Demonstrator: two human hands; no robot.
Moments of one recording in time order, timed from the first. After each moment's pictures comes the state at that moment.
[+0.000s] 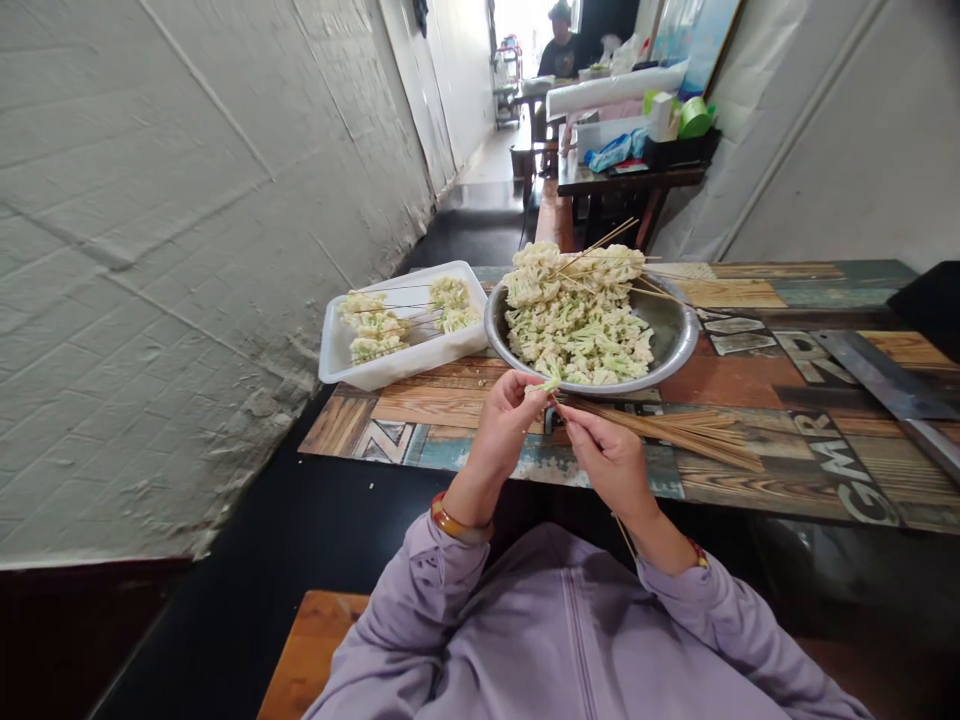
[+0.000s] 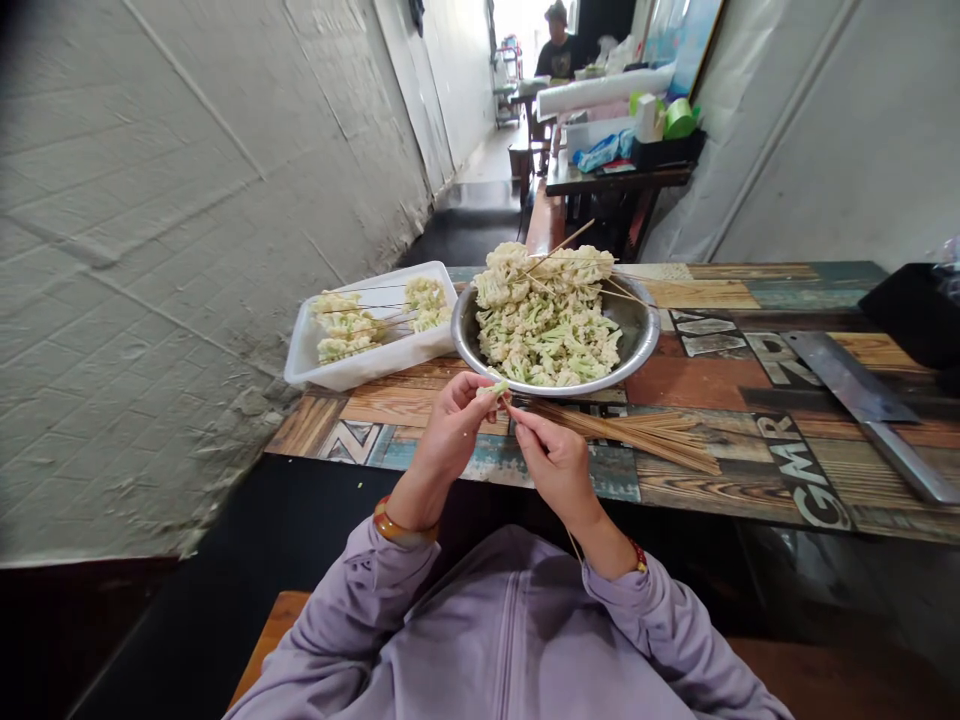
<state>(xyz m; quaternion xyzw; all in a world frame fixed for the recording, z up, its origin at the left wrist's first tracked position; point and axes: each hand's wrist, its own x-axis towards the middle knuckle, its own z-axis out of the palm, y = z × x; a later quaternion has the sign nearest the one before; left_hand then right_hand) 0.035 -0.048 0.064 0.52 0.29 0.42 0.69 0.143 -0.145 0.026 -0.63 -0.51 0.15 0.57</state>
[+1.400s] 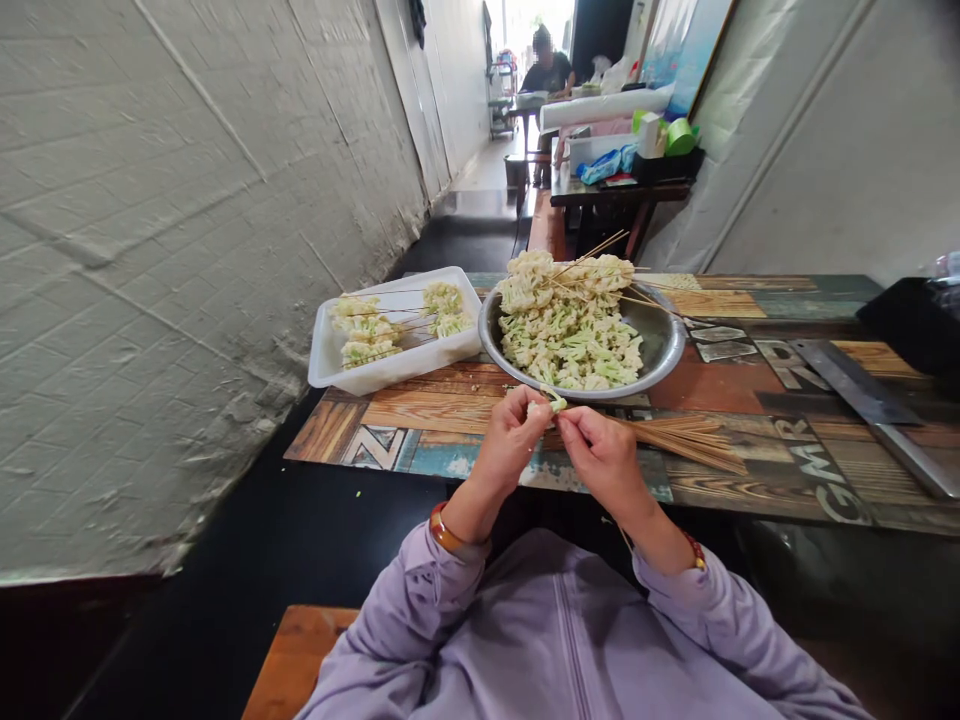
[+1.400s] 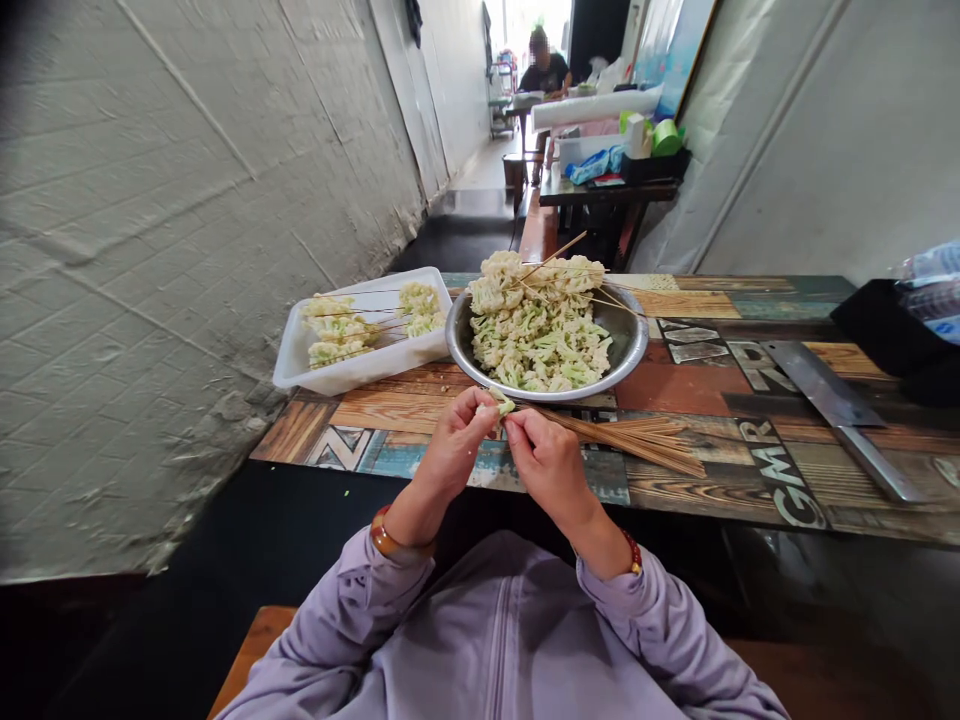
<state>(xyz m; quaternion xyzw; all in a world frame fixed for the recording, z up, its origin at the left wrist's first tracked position) 0.035 -0.061 0.063 0.57 0.29 0.39 0.66 0.146 -0.141 0.050 -0.64 -0.58 0.06 0.51</state>
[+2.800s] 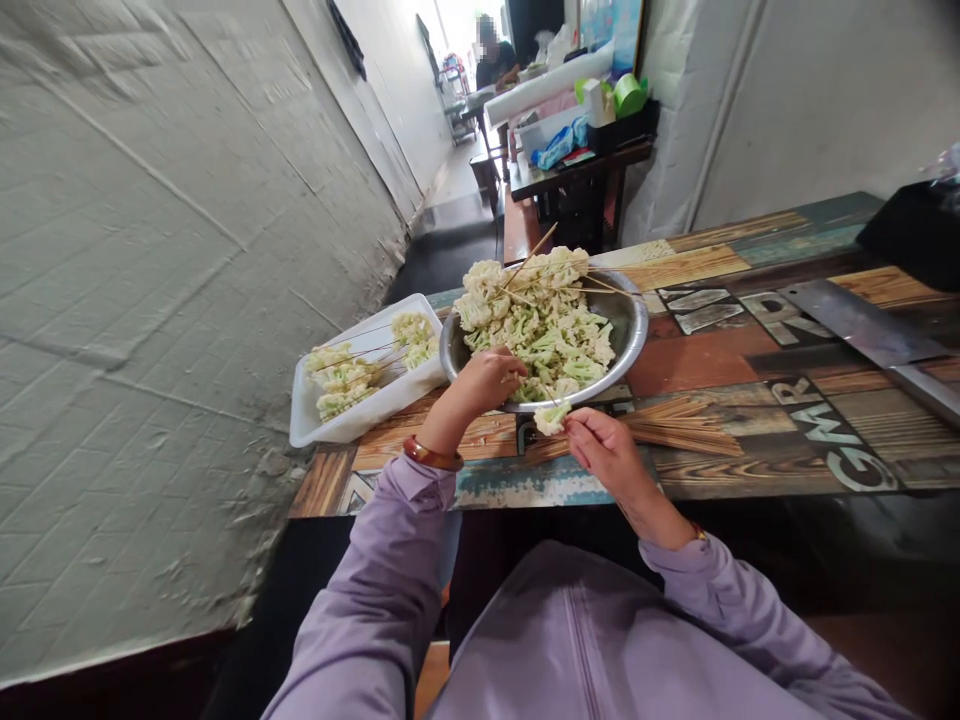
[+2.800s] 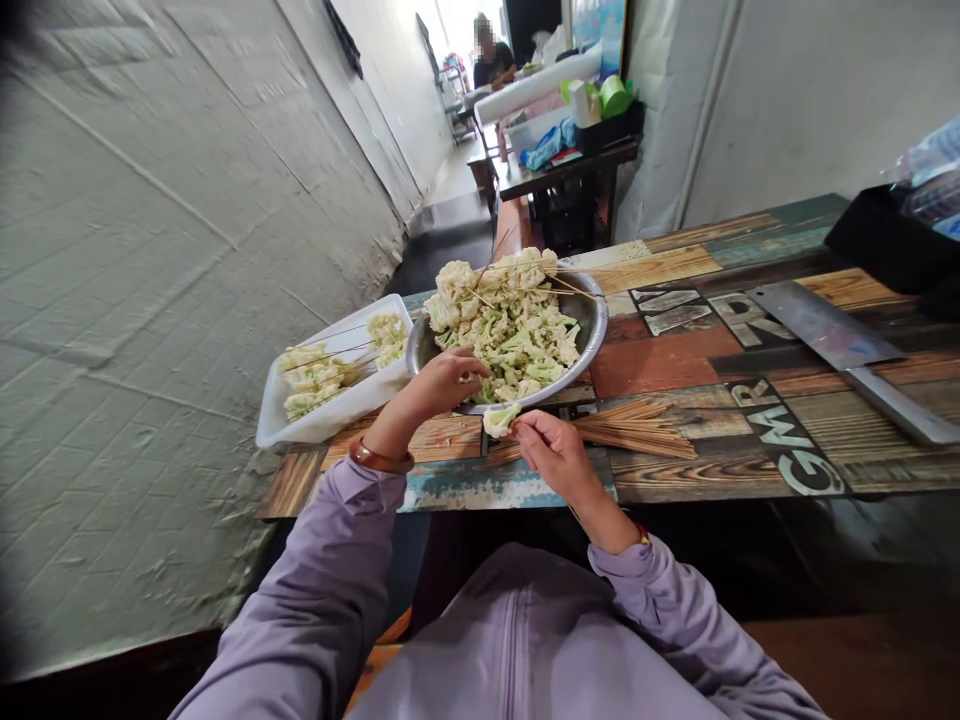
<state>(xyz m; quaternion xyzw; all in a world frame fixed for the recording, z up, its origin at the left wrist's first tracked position) 0.098 0.057 0.088 0.97 0.17 0.05 0.13 0.195 -0.138 -0.007 -0.47 -0.41 0.35 0.69</state>
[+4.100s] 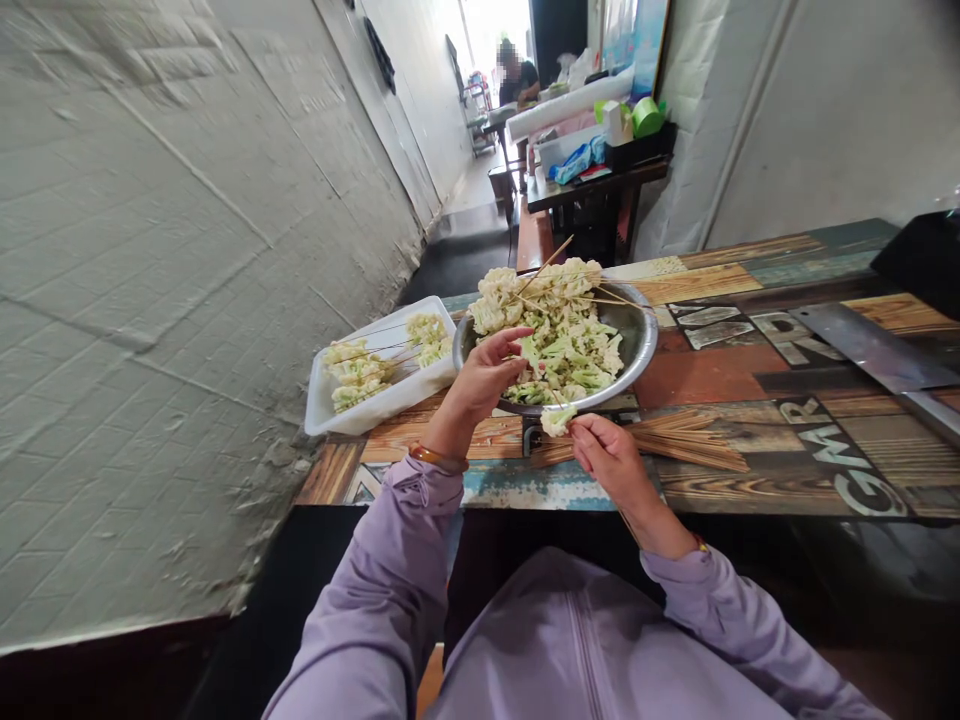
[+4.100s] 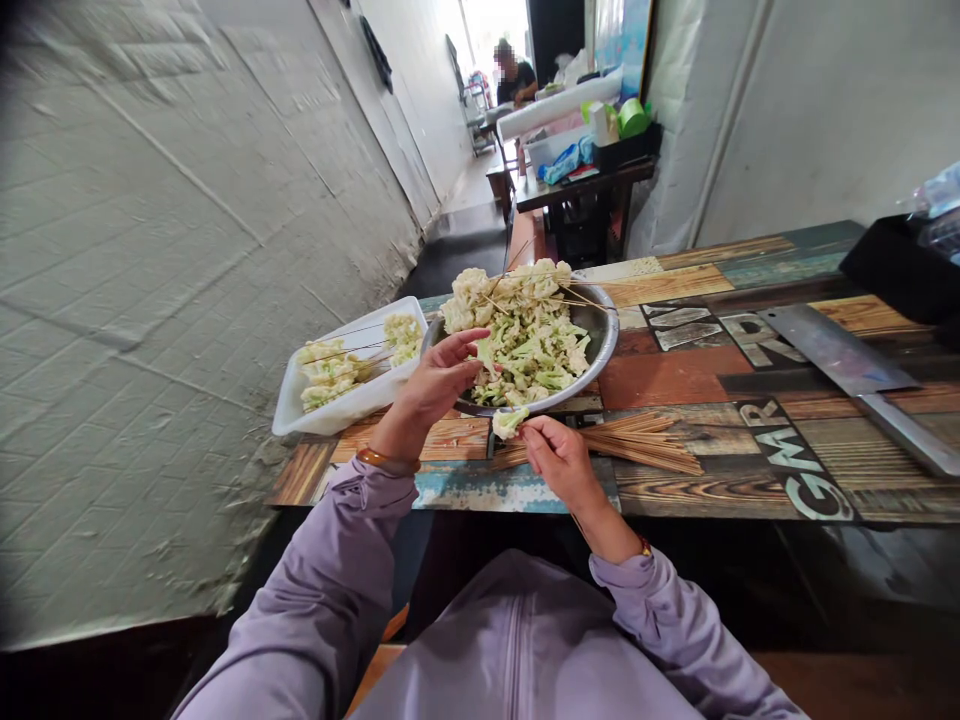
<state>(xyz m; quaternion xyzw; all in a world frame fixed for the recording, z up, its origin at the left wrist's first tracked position) 0.093 0.029 0.099 0.65 0.25 0.27 0.67 0.193 -0.137 -0.010 -0.49 -0.40 0.36 0.68</state>
